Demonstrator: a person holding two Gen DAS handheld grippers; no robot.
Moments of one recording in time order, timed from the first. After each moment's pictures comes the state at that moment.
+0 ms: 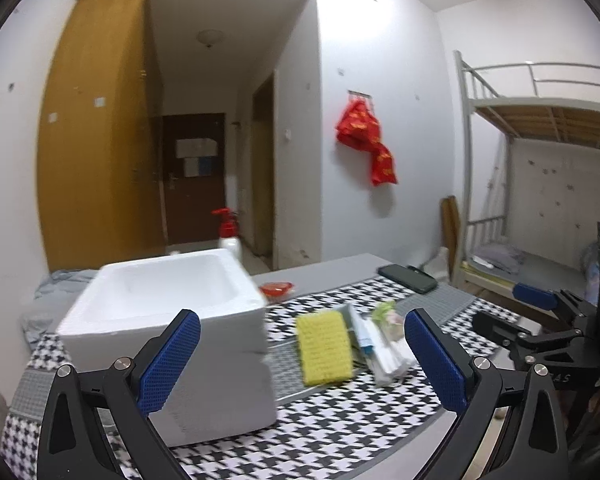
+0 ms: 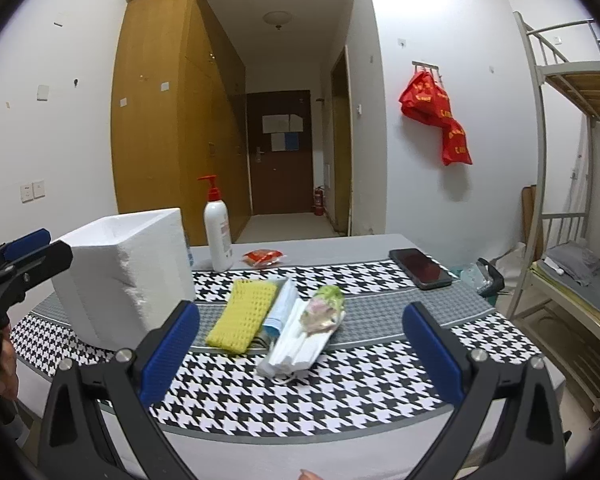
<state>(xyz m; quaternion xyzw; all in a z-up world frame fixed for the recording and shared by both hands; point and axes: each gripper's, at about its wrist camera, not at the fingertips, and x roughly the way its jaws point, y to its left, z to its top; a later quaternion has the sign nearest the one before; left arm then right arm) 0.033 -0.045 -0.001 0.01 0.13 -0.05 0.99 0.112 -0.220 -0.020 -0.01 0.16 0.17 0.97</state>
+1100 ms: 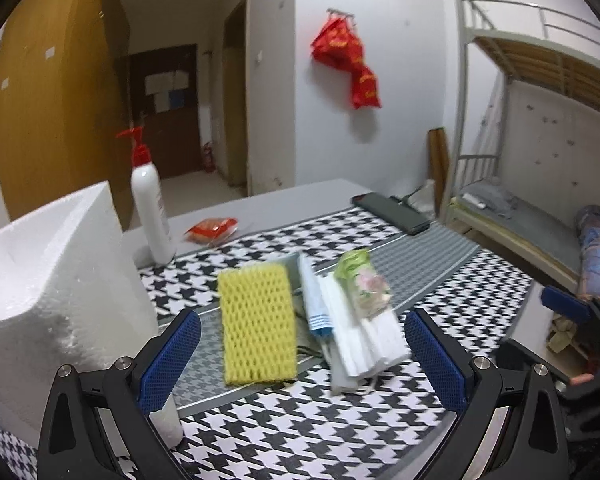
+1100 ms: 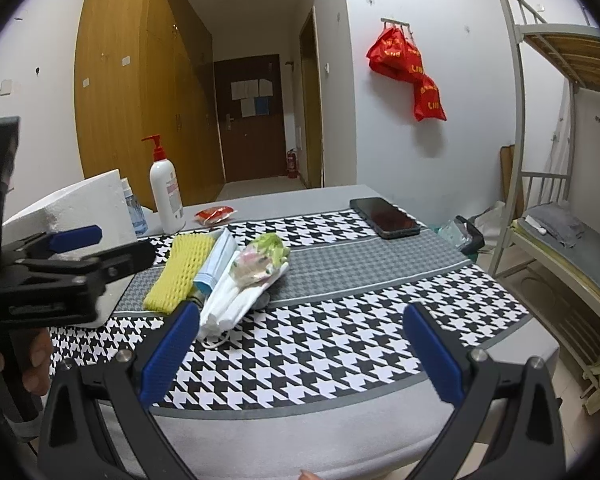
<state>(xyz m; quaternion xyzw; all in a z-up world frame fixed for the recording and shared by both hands) 0.151 -0.106 -0.046 0.02 0.27 -0.07 0.96 0.150 -0.259 -0.058 0.00 0.23 0.13 0.96</state>
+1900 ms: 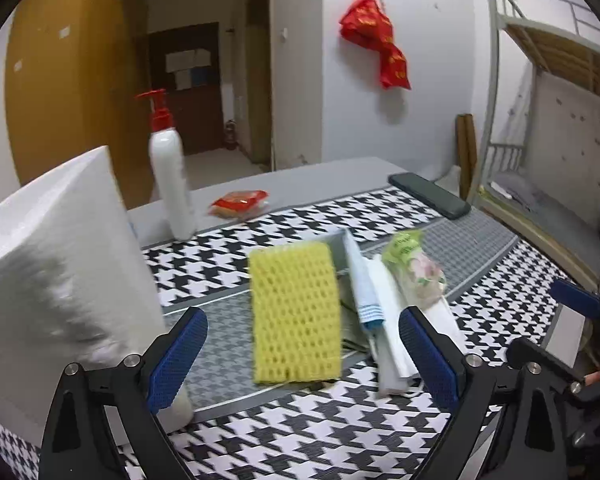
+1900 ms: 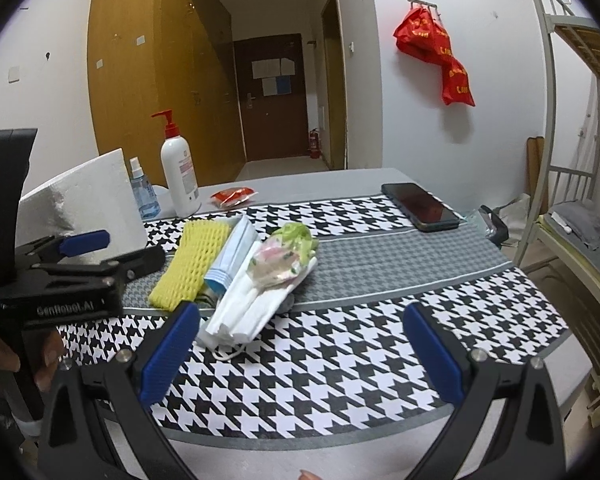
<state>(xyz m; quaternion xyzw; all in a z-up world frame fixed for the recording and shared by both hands) 0.175 -0.091 -0.063 0.01 0.31 -0.03 0.95 0.189 -0.233 -0.069 -0.01 0.27 0.17 0.95</state>
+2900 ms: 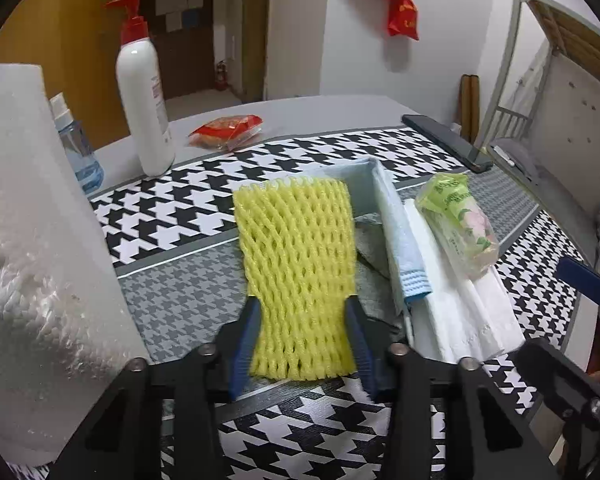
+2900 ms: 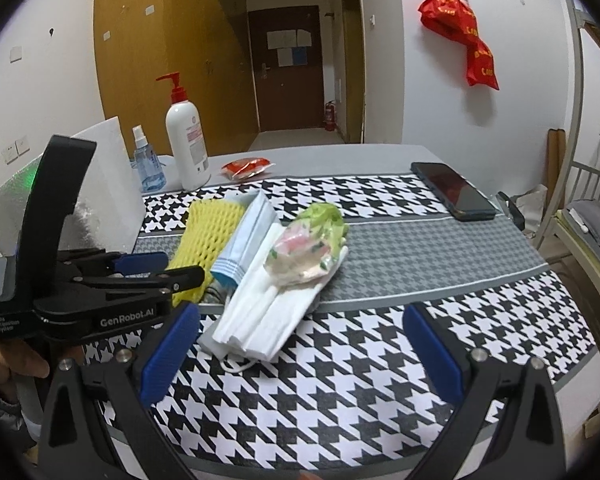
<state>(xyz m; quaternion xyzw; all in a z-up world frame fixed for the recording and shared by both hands) 0.220 -0.077 -0.106 -0.01 0.41 -0.06 0.91 0.220 -0.208 -0.082 -0.04 0.32 0.20 0.93</state>
